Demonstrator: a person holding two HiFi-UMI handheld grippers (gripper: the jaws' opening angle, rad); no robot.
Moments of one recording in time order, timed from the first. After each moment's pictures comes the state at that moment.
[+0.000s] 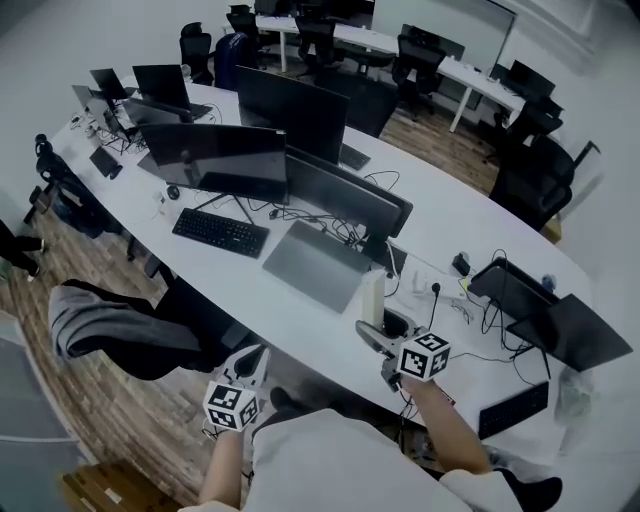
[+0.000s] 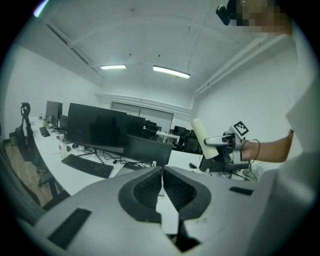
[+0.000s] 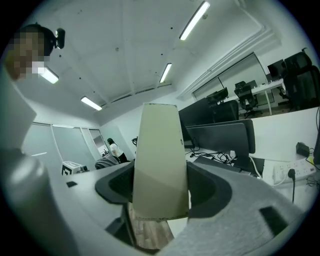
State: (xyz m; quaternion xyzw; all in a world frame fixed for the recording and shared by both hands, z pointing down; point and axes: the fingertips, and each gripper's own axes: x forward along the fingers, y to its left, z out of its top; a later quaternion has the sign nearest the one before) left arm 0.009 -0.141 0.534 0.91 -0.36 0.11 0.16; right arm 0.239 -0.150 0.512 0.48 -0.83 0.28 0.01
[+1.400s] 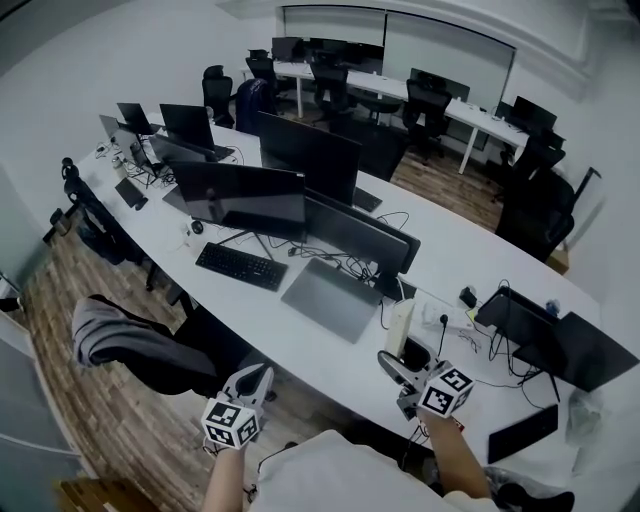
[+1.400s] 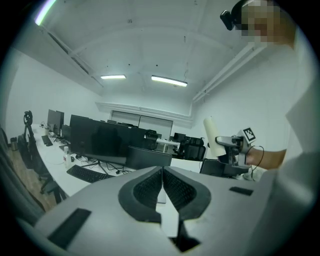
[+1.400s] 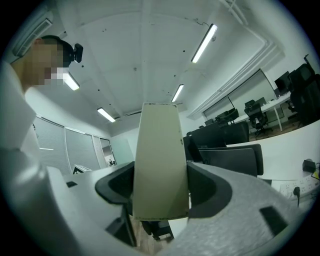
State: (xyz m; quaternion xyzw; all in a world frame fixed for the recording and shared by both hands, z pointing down) left arm -0.024 -0.118 0.471 0.92 -0.37 0.08 0.13; right arm 0.232 -0.095 0.419 0.47 -0.86 0.19 -0.07
